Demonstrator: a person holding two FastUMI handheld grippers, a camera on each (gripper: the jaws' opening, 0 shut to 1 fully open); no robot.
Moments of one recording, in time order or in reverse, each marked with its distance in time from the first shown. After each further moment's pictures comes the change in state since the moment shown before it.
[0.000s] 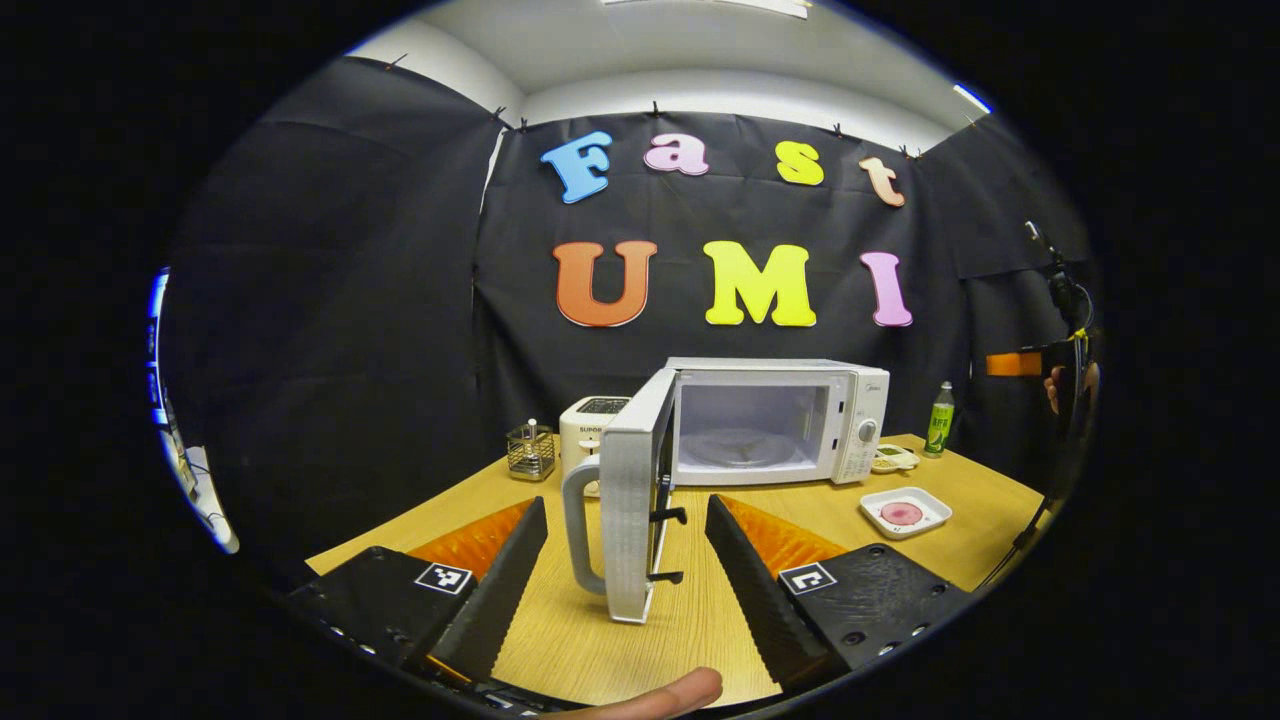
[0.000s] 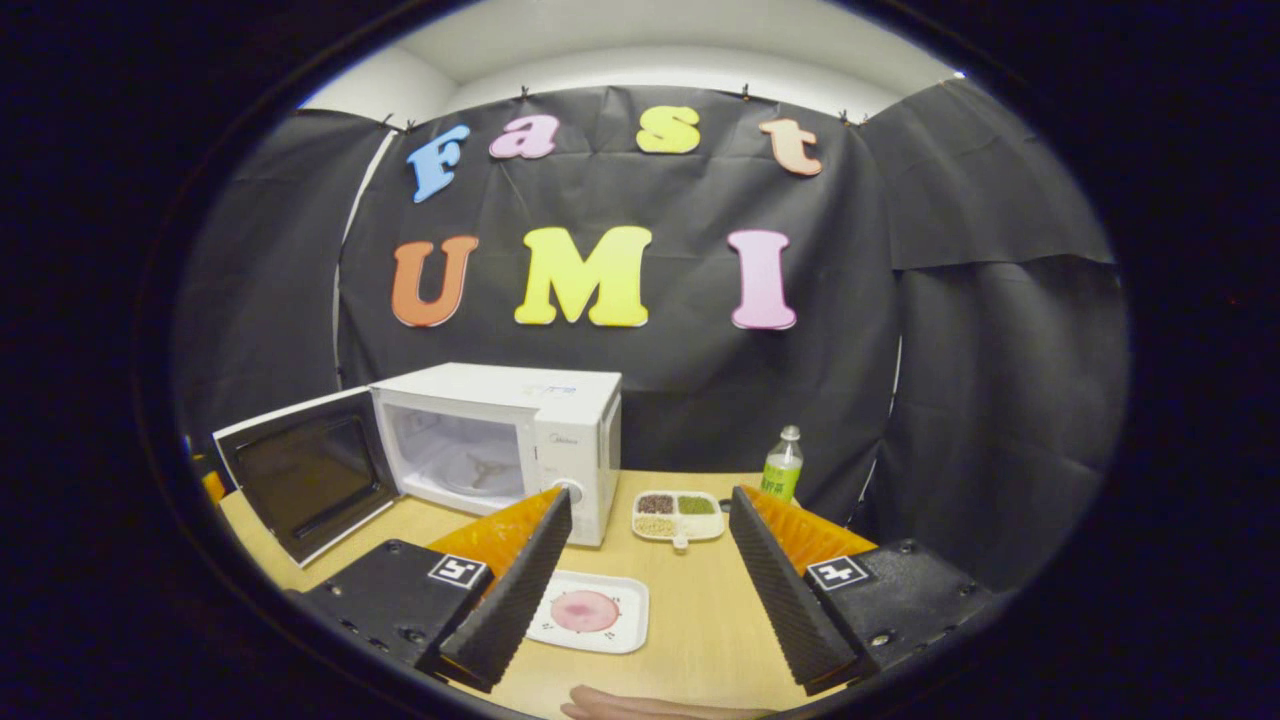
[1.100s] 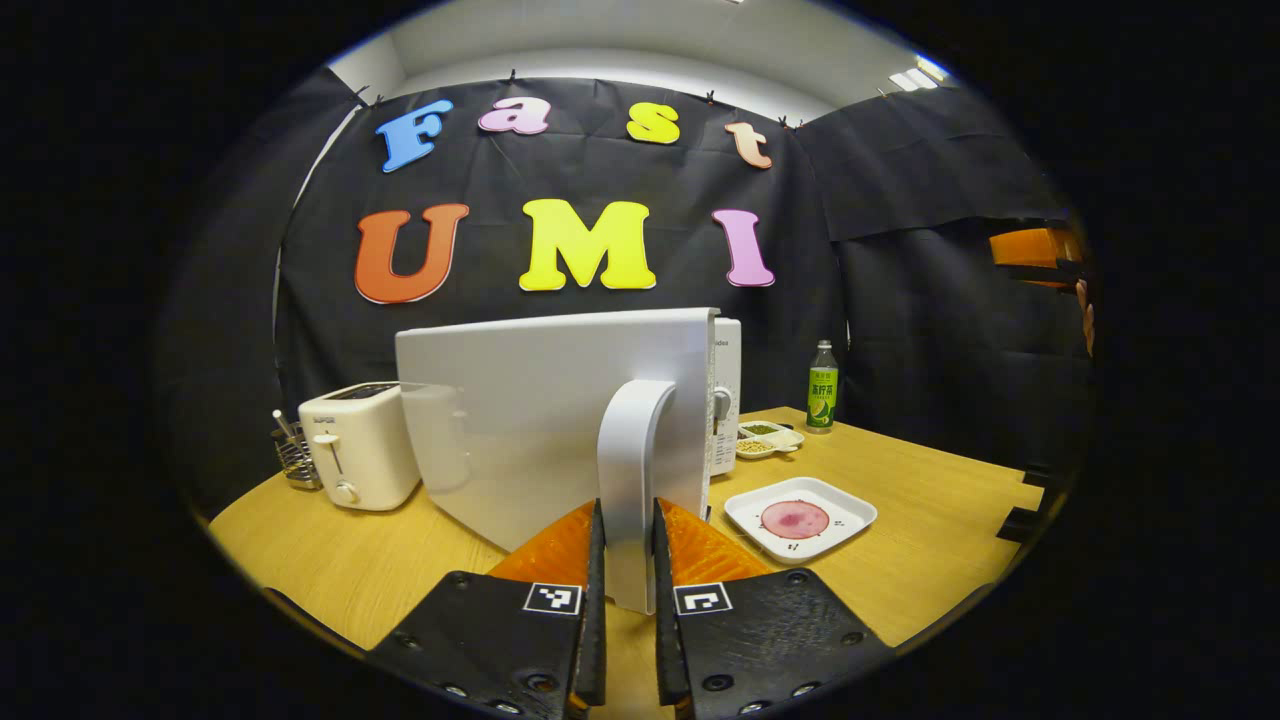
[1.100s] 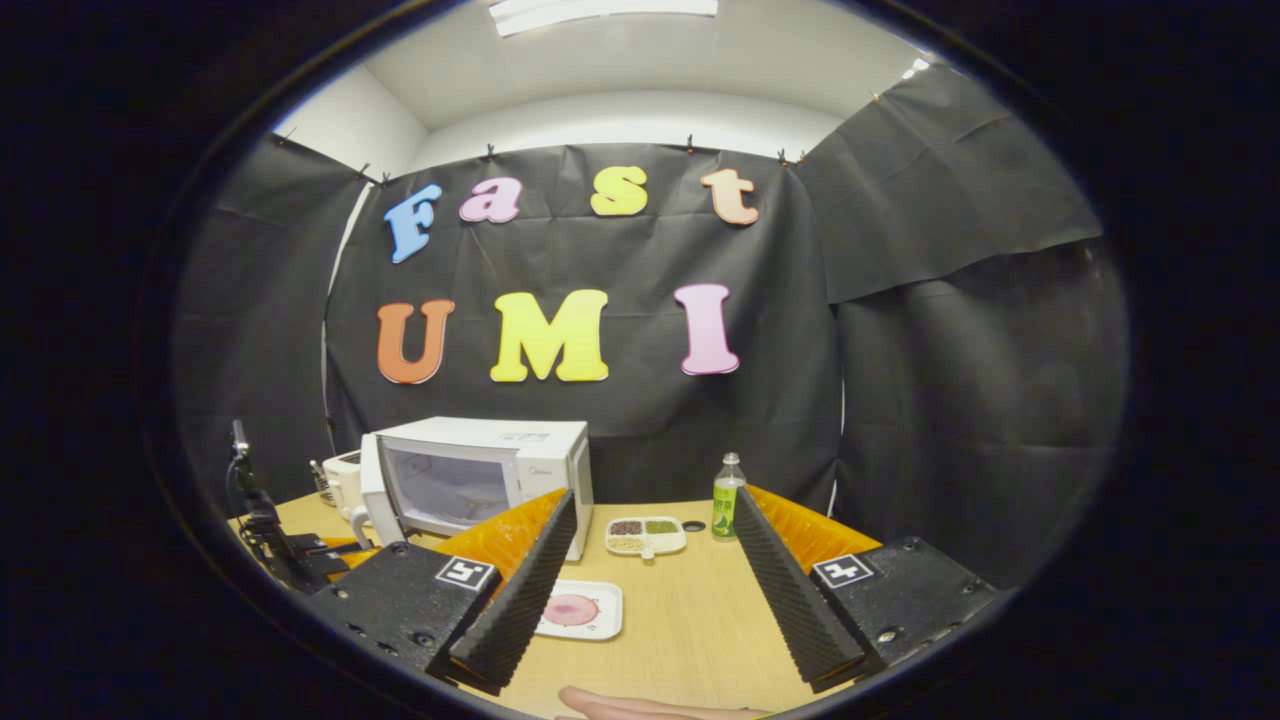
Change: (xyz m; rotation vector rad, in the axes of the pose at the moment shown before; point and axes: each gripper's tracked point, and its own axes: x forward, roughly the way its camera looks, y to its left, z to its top) left arm 0.091 -0.176 -0.057 0.066 0.002 -0.396; right arm -0.128 -0.021 0.018 0.071 -0.242 -0.103
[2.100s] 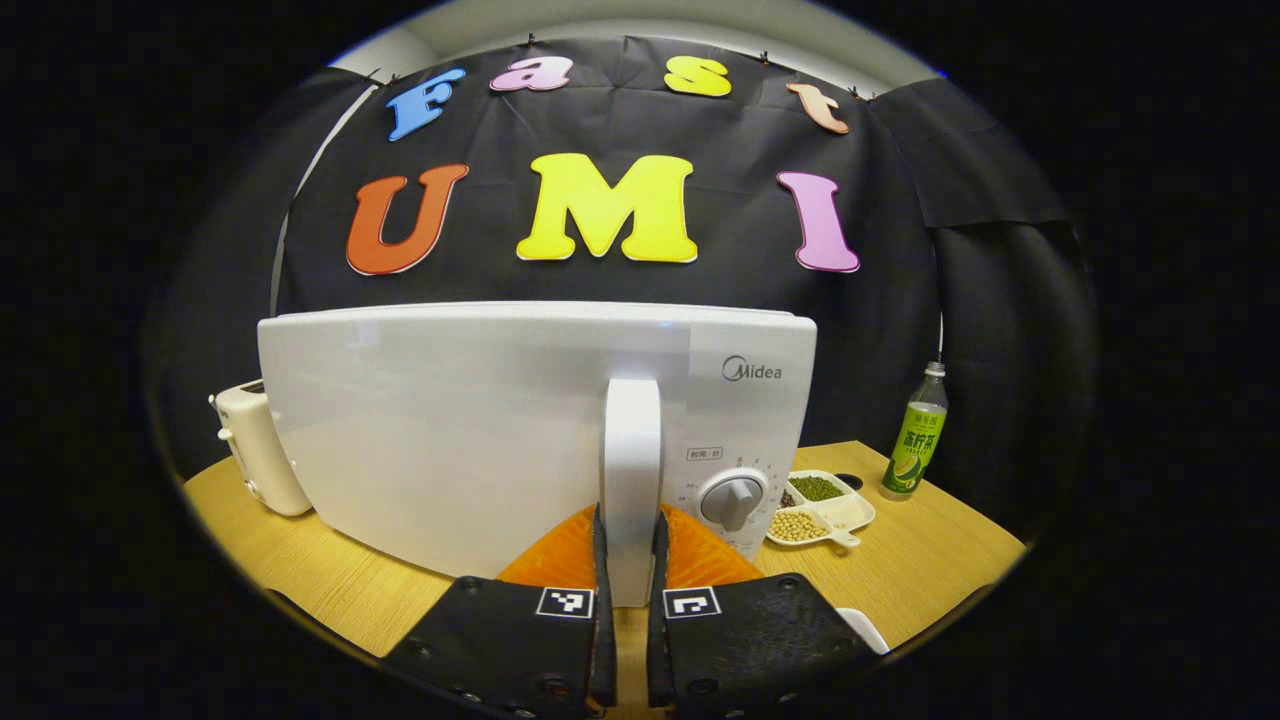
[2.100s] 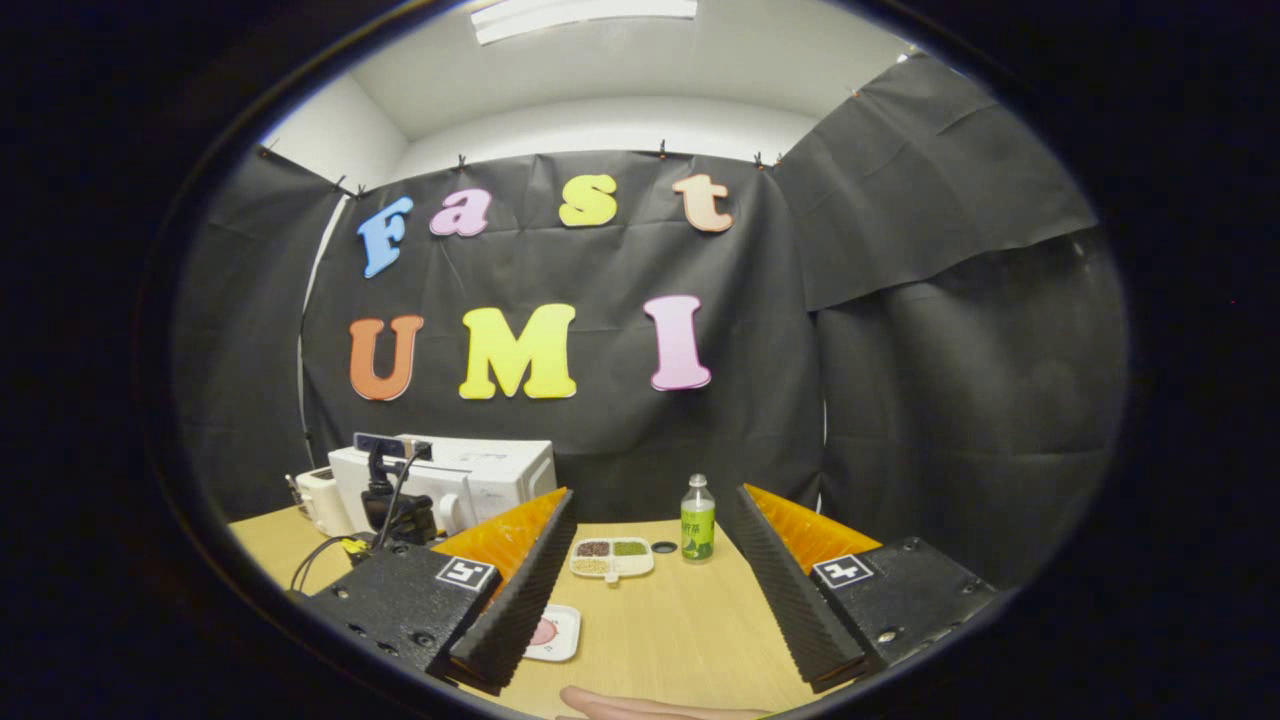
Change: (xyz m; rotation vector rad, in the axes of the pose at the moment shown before) left arm 0.226 -0.083 0.019 -0.066 0.081 0.159; right arm 0.046 -0.069 0.014 0.028 -0.027 -0.052
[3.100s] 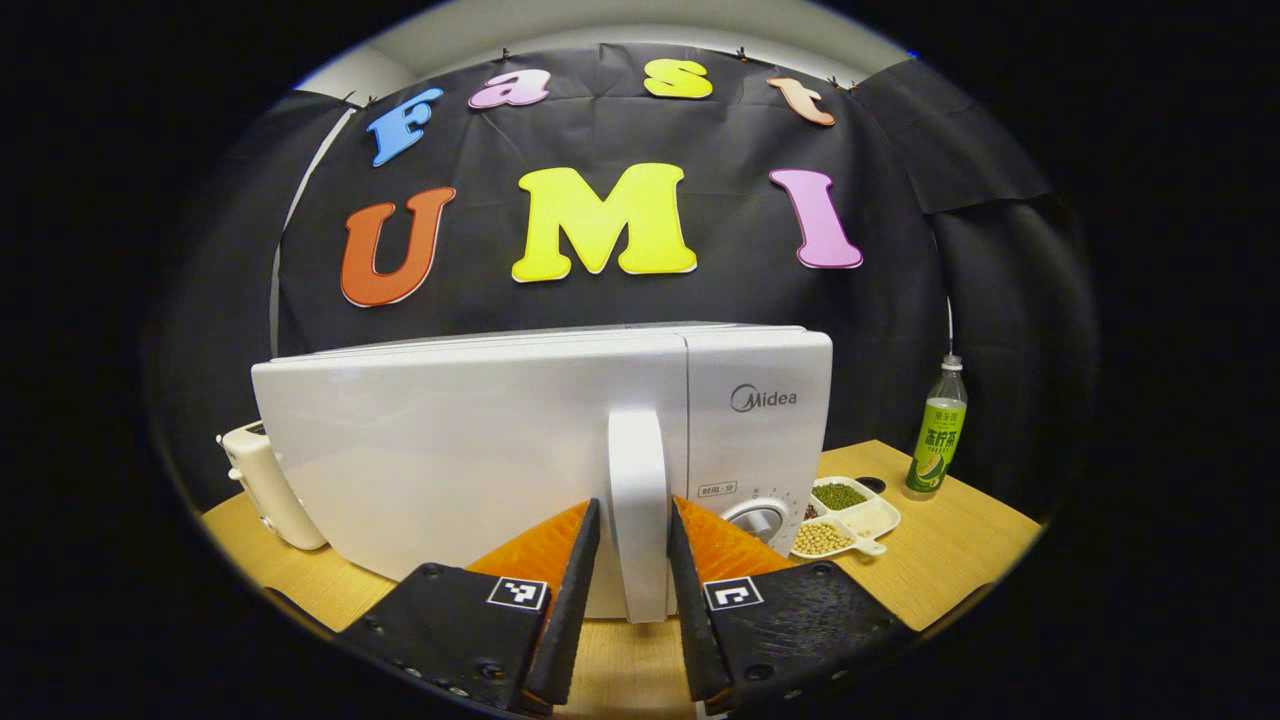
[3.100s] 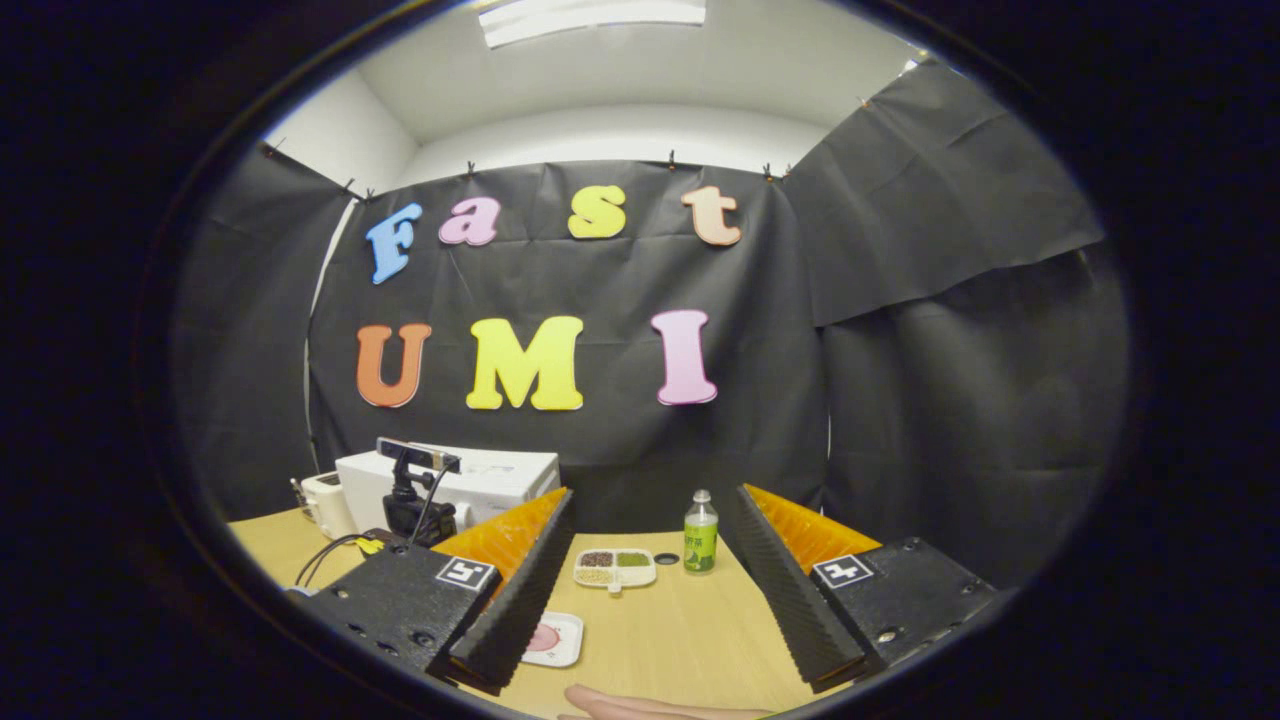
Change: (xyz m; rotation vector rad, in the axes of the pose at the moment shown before) left arm 0.029 0.004 0.019 0.034 -0.033 0.065; right arm -0.004 -0.001 0.022 -0.005 -0.027 0.014
